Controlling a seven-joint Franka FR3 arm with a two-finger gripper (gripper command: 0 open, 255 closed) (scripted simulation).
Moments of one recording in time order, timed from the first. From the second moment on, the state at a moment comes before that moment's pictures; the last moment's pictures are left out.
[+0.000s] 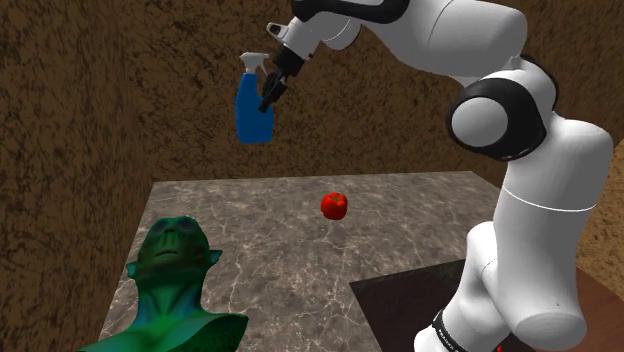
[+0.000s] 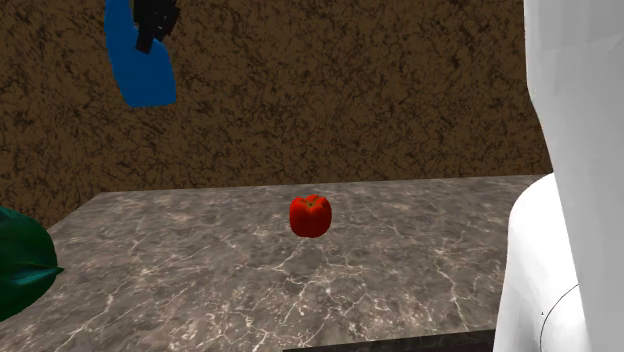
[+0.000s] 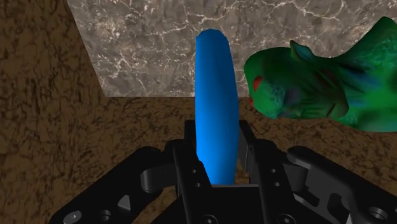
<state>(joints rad) 0.67 0.27 -0.70 -1.36 0.61 1.74 -1.22</state>
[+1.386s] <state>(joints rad) 0.69 0.64 -0.59 -0.91 0.72 1.75 -0.95</state>
